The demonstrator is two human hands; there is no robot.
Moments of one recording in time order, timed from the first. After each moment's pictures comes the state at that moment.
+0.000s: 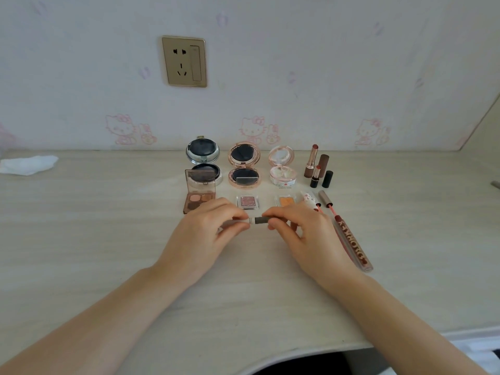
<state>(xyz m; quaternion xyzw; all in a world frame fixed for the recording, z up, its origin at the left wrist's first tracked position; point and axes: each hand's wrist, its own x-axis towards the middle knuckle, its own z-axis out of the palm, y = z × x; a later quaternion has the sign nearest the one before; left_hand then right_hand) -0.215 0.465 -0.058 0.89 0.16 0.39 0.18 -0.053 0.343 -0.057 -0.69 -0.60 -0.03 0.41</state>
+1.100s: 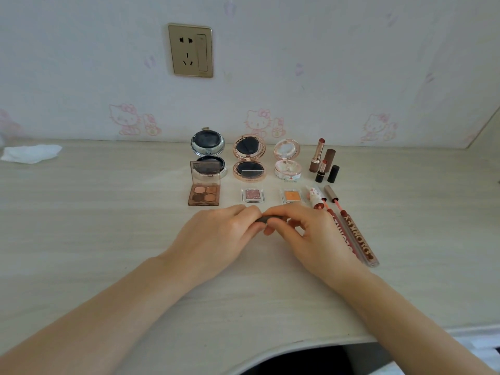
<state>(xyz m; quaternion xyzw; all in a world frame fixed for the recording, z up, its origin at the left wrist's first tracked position) -0.219 0.443 -0.044 0.95 0.15 0.27 0.04 -0.058 0.345 -0.060 -0.65 -0.63 0.03 0.43</state>
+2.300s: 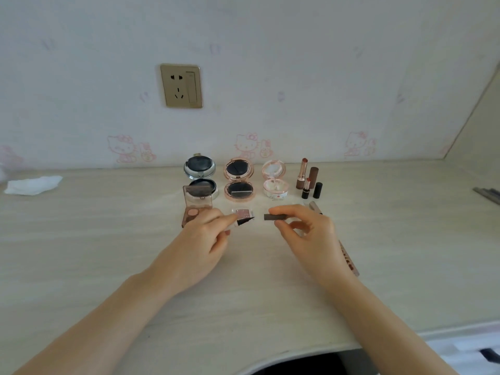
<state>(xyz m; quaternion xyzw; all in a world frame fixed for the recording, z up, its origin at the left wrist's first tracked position) -0.223 0.468 -0.048 0.93 0.19 0.29 0.14 -0.048 0.339 -0.052 -0.67 -0.49 0.03 0.55</state>
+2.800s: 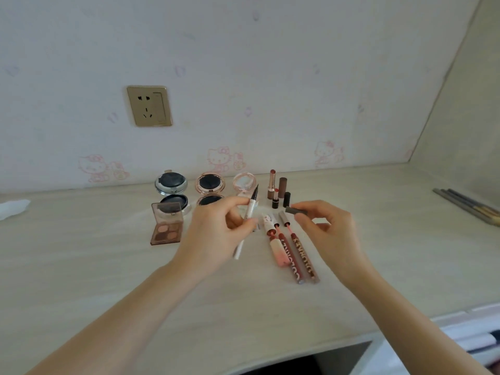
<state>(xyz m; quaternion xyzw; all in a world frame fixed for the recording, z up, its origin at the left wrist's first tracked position) -0.146 0.424 -0.009 0.84 0.21 0.40 0.30 0.013 0.287 -0.025 -0.69 -0.42 0.04 0.58</state>
